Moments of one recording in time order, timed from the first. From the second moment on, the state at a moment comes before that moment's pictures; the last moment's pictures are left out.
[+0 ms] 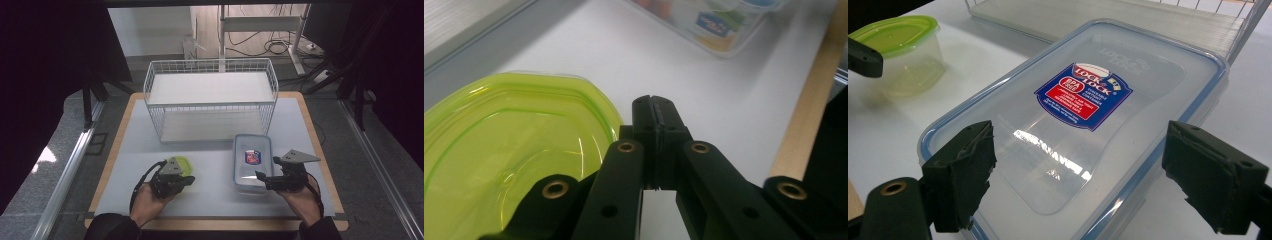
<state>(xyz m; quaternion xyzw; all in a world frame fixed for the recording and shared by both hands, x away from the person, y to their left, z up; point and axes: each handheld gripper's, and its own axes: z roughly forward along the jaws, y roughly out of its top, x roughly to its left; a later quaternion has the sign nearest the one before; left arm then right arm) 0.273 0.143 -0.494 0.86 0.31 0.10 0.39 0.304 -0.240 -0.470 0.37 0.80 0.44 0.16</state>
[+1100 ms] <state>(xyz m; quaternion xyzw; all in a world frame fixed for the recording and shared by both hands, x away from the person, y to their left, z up) 0.301 0.205 -0.500 0.82 0.40 0.14 0.38 0.305 -0.241 -0.472 0.36 0.81 0.43 0.16</state>
